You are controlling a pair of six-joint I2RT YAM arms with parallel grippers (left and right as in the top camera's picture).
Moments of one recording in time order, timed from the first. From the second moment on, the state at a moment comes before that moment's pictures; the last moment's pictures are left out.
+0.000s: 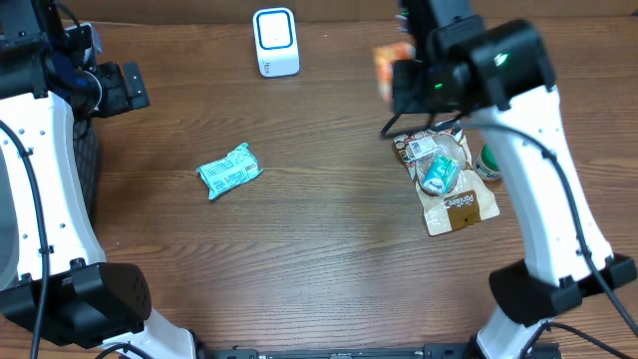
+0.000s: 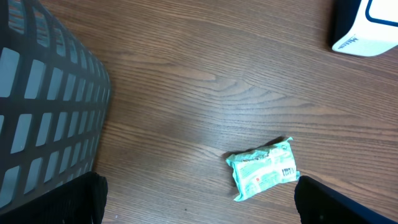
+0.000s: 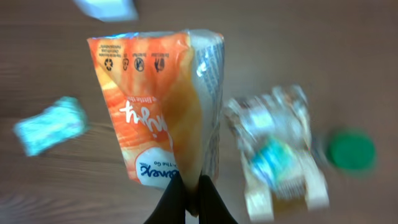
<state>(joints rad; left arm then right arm) 0.28 1.81 2.00 -1.30 0.07 -0.04 0.39 1.88 2.32 -1.60 0.11 0.38</state>
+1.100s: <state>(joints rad) 0.28 1.81 2.00 -1.30 0.07 -0.04 0.00 1.91 1.64 -1.34 0.10 0.45</state>
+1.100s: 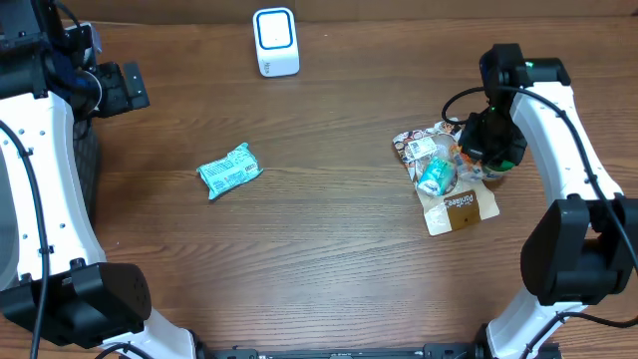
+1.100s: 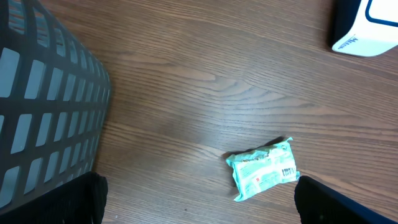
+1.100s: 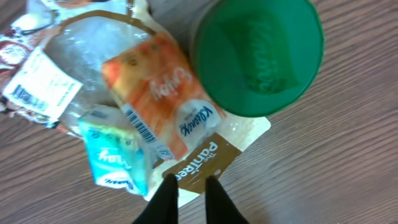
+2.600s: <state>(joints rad) 0.28 1.81 2.00 -1.30 0.07 -0.04 0.66 2.25 1.83 -0.67 -0.39 0.39</state>
